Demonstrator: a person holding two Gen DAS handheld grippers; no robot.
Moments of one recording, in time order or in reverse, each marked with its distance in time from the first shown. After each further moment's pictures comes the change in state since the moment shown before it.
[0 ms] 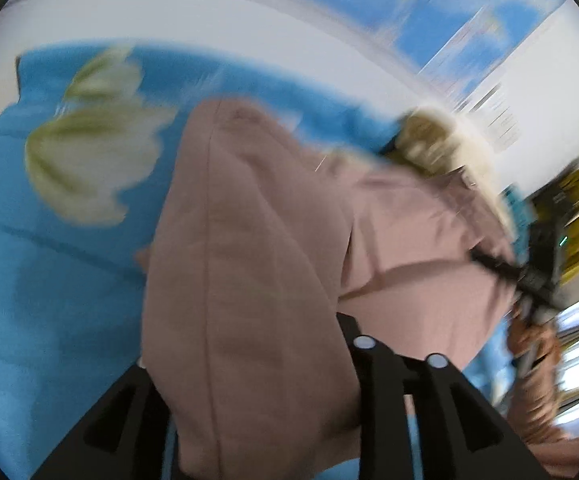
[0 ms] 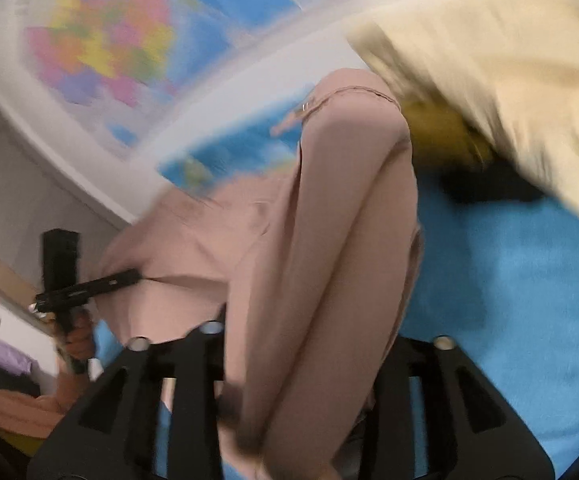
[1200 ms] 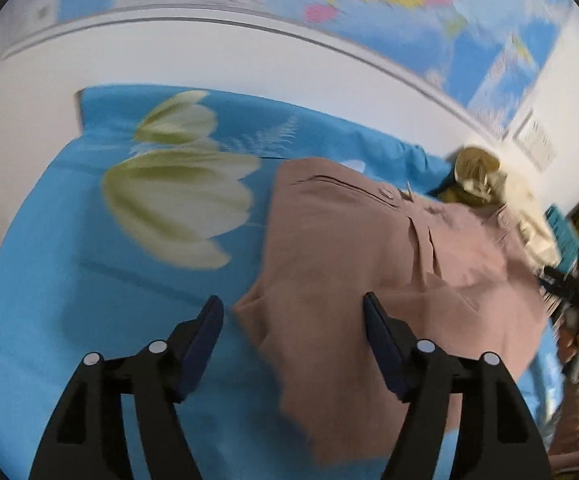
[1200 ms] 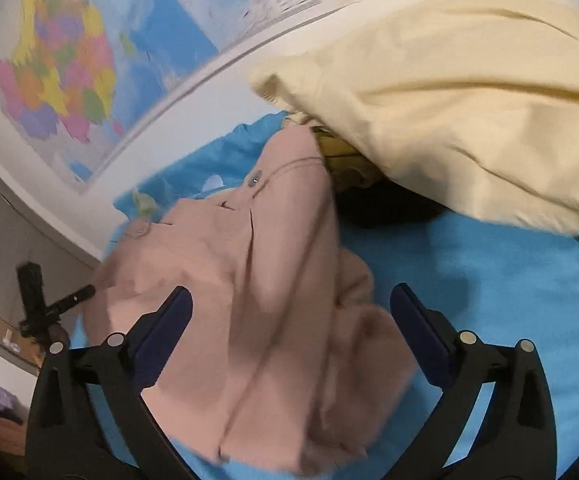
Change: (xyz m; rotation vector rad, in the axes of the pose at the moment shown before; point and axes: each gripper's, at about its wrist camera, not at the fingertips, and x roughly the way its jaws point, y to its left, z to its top) left arm -0.041 0.040 -0.002 -0.017 -0.207 0.128; right arm -0.036 -0.033 0.011 0.072 -0.120 -0.092
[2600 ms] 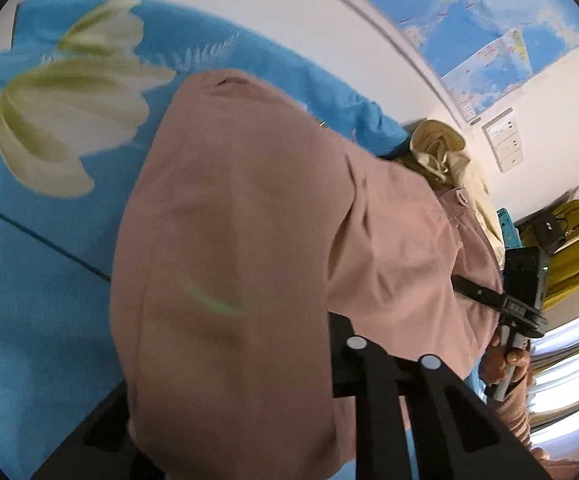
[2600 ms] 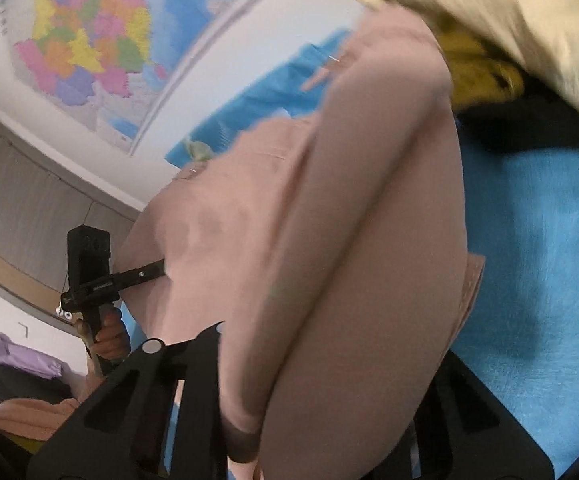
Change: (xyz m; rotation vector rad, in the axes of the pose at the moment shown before) left arm 0.055 -0.040 -0.012 -0.101 0.156 -0.253; right arm 0.061 0.025 -0.024 -0.044 0.163 0.237
